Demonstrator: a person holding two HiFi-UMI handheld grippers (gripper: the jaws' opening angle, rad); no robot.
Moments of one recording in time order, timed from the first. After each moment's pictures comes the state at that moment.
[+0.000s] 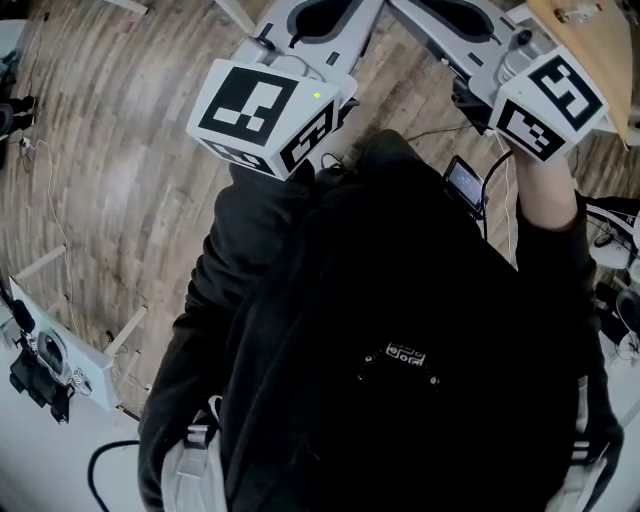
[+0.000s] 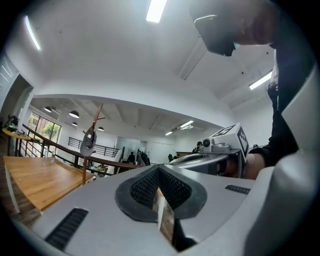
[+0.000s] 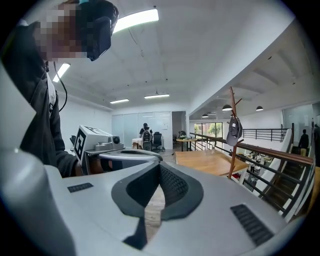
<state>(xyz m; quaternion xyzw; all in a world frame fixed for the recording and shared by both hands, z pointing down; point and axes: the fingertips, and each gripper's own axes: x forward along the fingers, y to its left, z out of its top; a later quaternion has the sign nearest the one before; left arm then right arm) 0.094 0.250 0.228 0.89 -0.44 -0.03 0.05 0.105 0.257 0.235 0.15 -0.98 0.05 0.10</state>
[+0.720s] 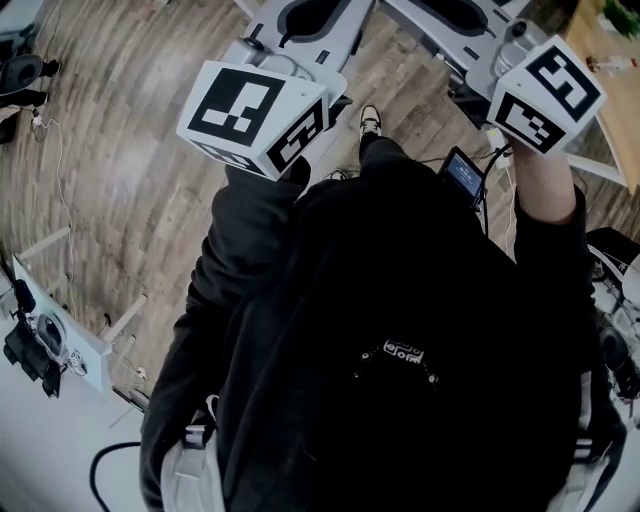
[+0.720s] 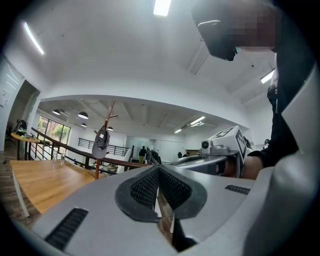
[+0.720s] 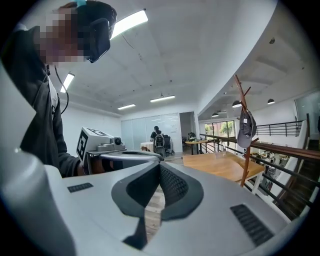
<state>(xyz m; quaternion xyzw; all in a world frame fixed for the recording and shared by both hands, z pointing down) 0.039 0.154 0.242 0.87 -0.49 -0.02 0.05 0.051 0.159 0.249 0.08 -0.99 0.06 0.07</state>
